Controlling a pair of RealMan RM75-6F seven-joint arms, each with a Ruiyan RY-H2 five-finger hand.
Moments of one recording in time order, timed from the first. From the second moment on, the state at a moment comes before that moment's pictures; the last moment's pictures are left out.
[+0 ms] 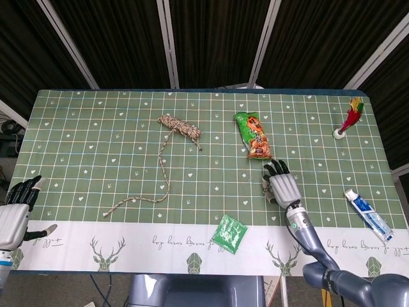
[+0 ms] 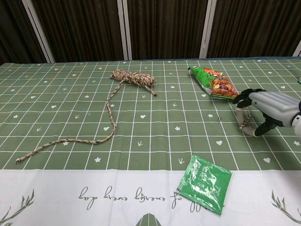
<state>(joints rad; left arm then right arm) -0.12 -1.09 -0.02 -1.69 1.45 1.39 0.01 0.55 -1.74 0.15 -1.00 -1.34 1.04 -0.08</state>
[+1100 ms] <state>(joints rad) -0.12 -1.09 -0.02 -1.69 1.46 1.40 0.01 0.56 -1.64 0.50 -1.50 -0.52 1.03 -0.20</state>
